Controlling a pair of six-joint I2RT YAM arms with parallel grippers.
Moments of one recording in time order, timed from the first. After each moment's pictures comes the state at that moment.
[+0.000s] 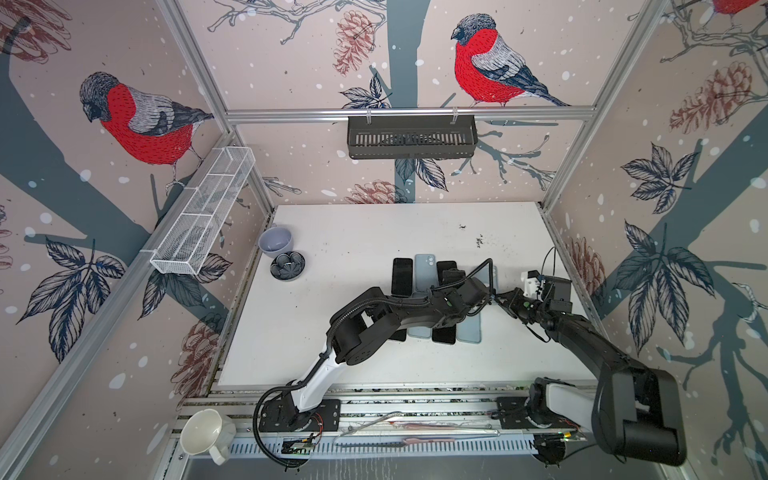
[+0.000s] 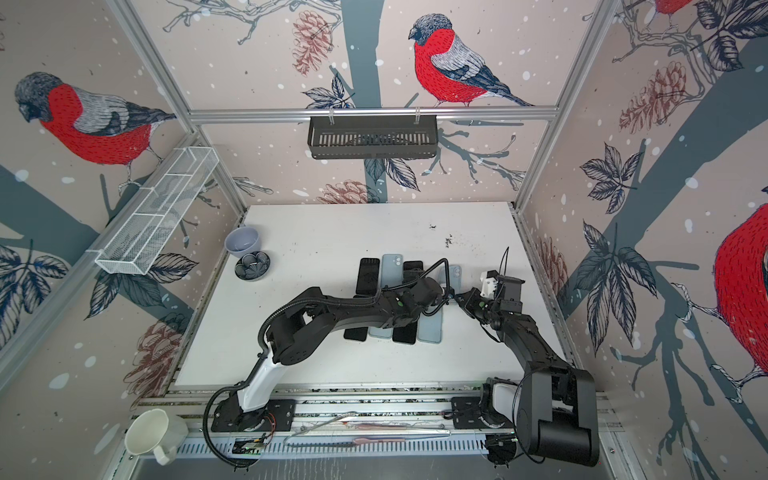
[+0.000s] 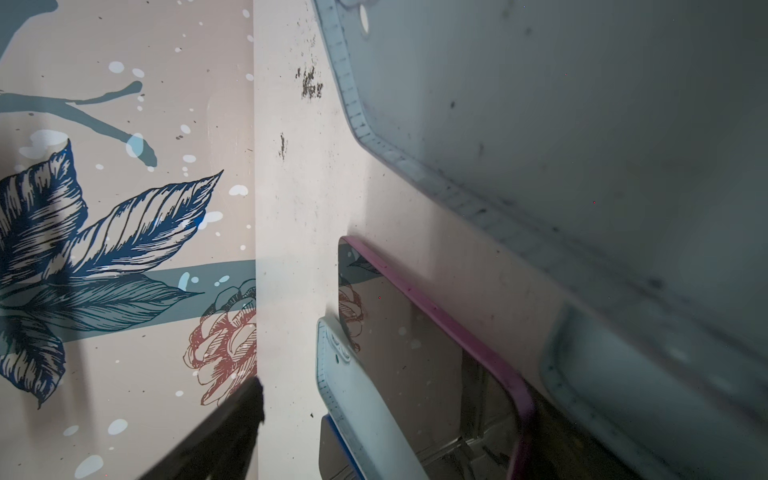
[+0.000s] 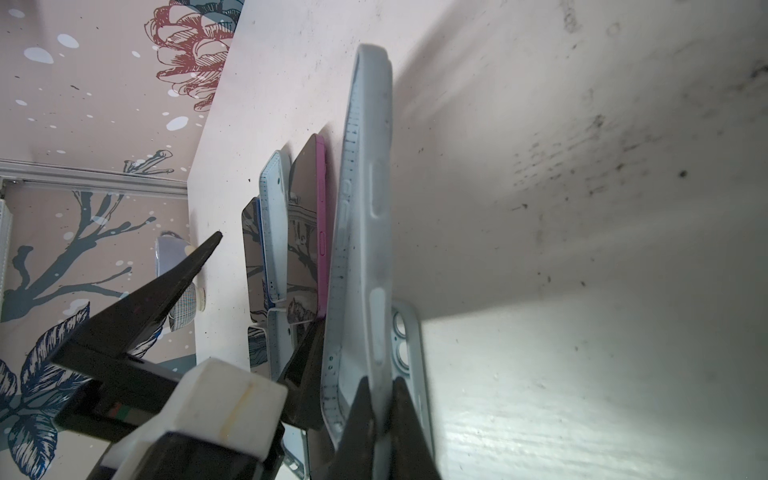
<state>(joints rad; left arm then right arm) -1.09 2.23 1.54 -0.07 -0.64 0.76 -0.14 1.17 0.43 -0.08 -0.67 0.57</state>
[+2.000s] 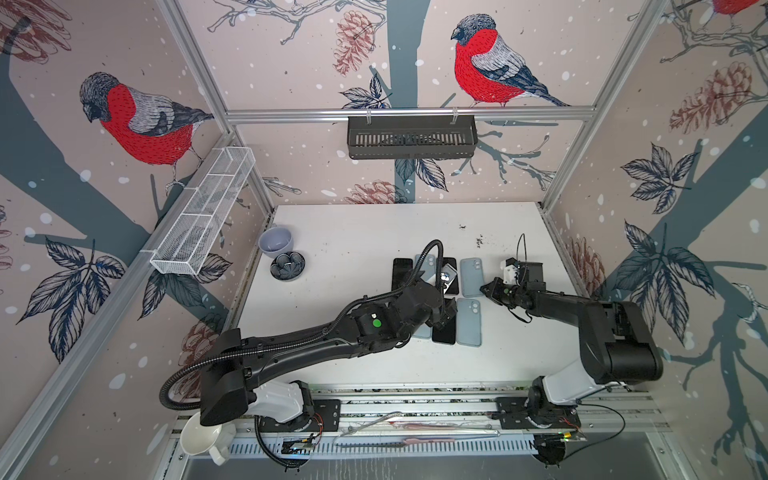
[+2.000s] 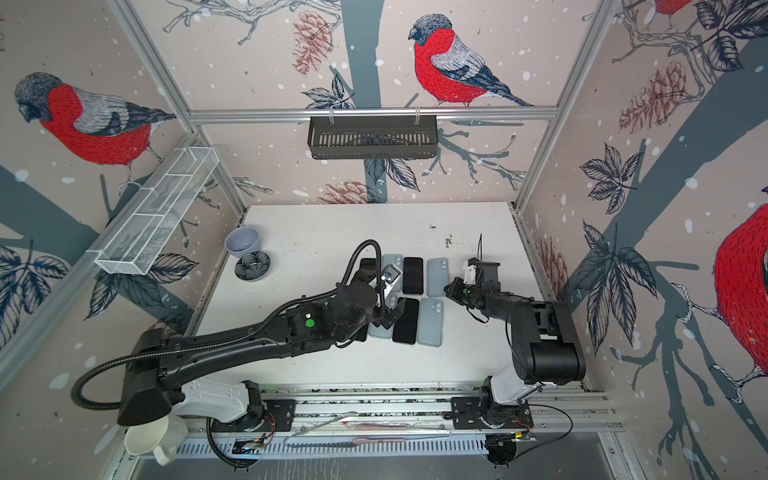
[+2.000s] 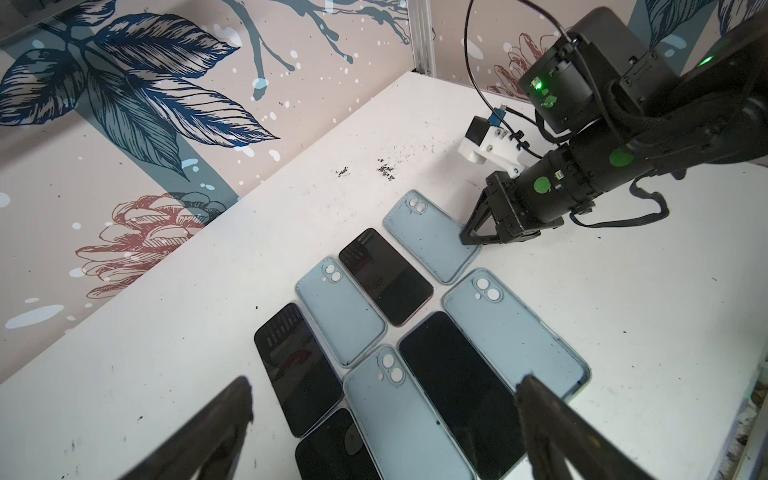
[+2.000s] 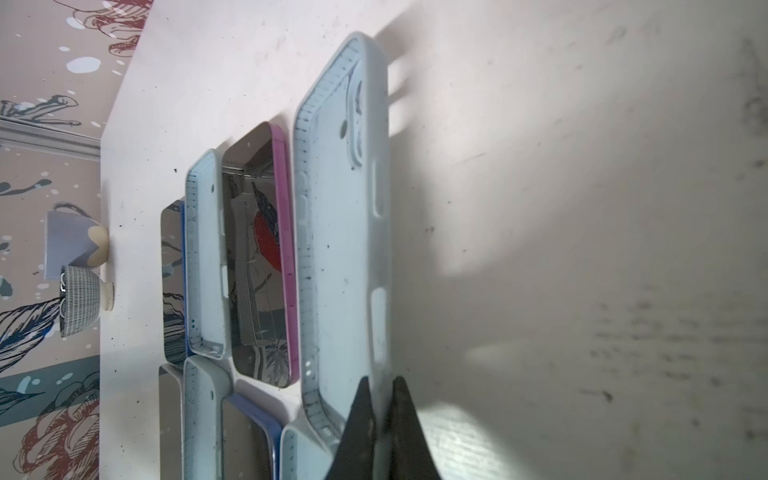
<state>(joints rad) -1.18 1.35 1.05 -0.20 -0.48 -0.01 0.01 1.57 0.59 0.09 -0.51 0.47</state>
